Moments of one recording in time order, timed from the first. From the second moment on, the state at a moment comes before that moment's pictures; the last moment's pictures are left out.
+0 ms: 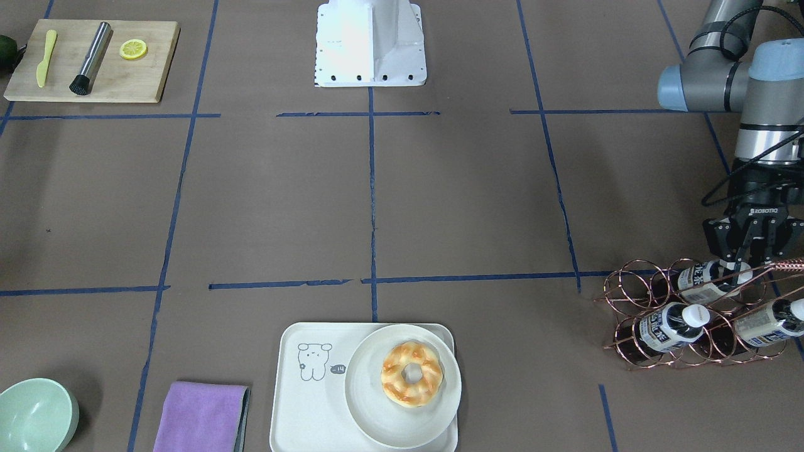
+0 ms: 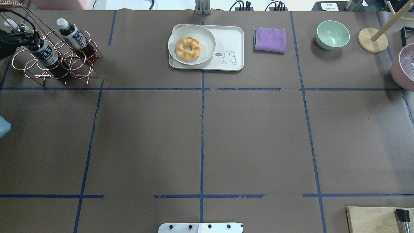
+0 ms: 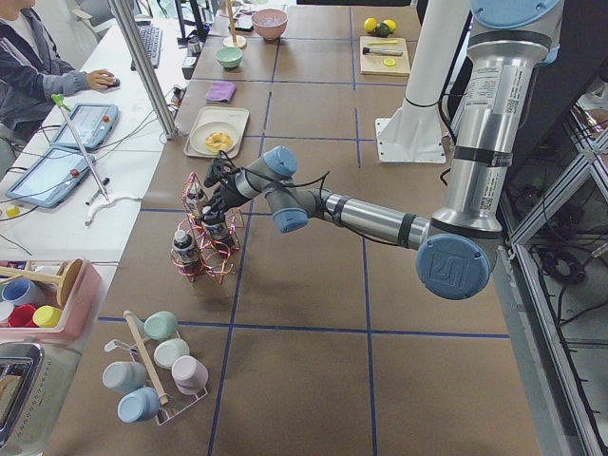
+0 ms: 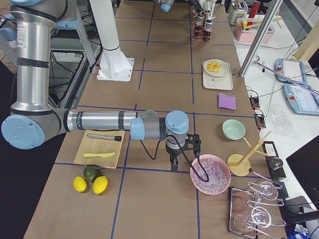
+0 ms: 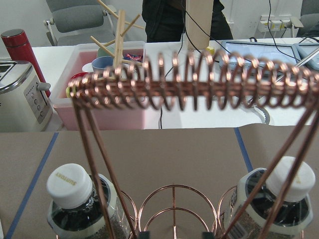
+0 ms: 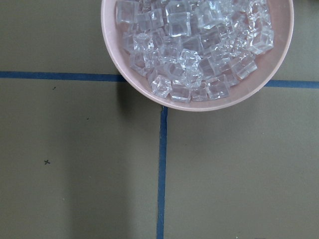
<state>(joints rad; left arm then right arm) -1.03 -1.70 -1.63 -2.48 -1.56 -0.90 1.53 -1.68 1.72 -1.54 2.32 0.05</state>
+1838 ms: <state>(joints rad) -1.14 -1.70 -1.67 -2.48 -1.70 -0.89 1.53 -1.68 1.72 -1.54 2.32 0.05</state>
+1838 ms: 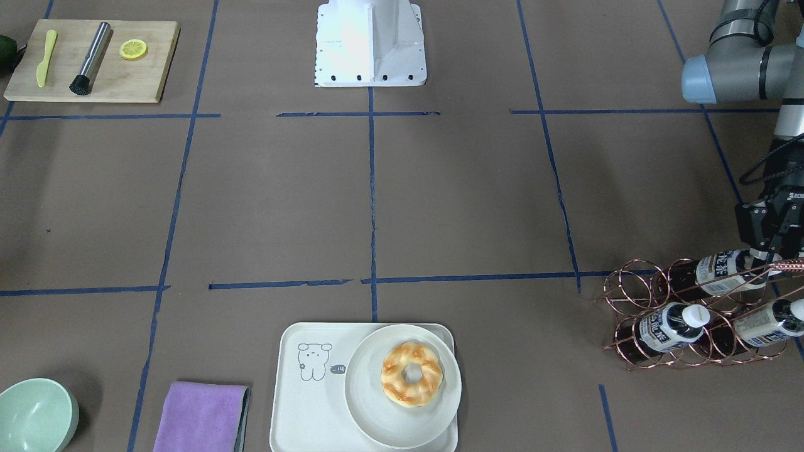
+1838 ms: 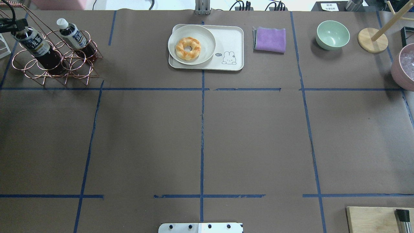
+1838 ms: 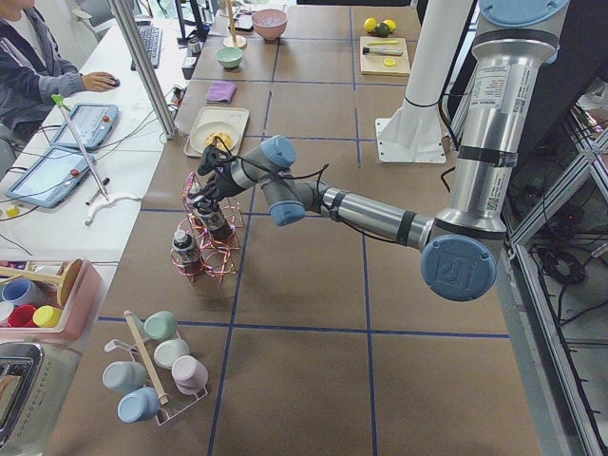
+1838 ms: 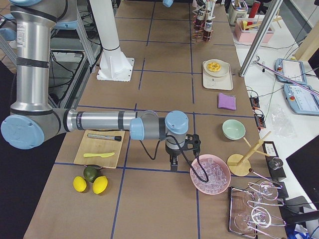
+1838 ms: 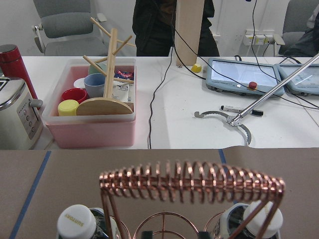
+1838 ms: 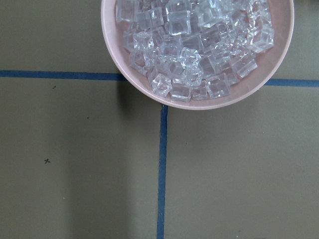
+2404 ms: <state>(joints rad) -1.21 -1.69 -1.69 -2.47 -1.81 -0.89 1.53 -1.68 1.72 -1.54 2.32 0.05</state>
